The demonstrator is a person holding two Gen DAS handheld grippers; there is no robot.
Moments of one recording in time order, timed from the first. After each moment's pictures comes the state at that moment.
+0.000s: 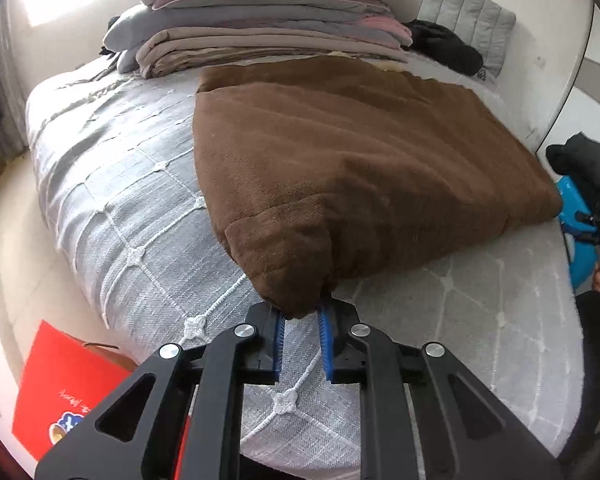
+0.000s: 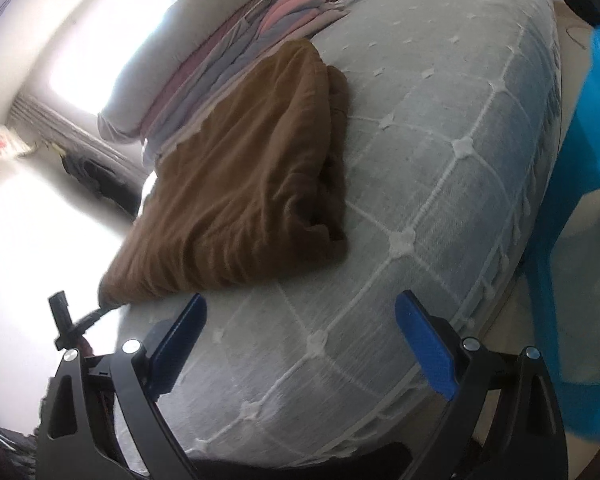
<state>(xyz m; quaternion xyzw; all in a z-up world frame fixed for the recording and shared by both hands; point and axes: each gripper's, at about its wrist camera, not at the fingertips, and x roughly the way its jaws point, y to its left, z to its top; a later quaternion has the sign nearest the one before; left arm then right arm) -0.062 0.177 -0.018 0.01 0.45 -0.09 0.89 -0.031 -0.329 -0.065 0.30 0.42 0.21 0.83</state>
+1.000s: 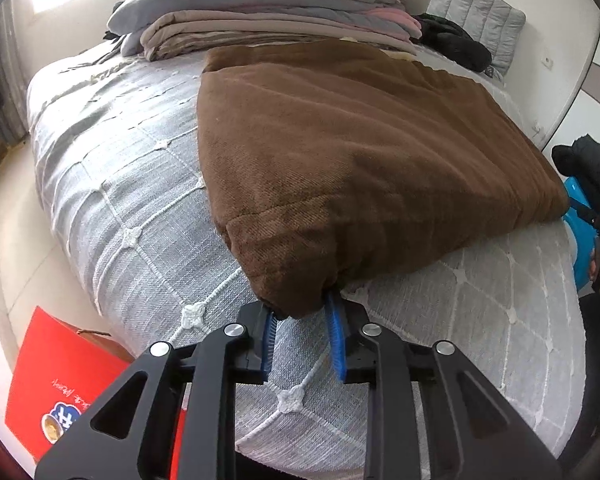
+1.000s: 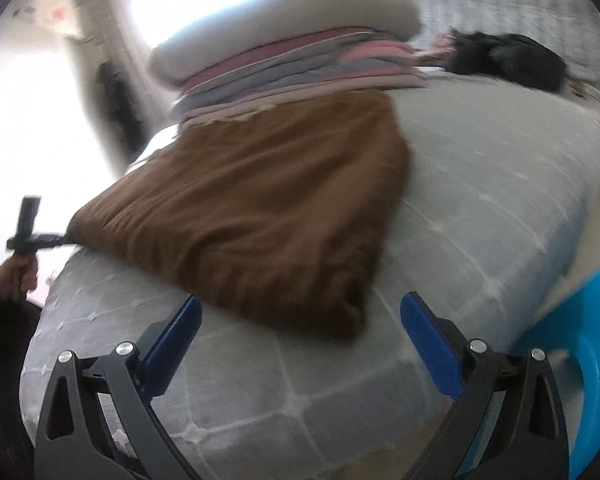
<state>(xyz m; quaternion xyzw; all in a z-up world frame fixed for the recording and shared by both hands) -0.053 0.187 -0.032 -0.01 0.47 -0.09 0.88 -0.021 -0.286 -0.033 0.07 0.33 0.26 0.90</state>
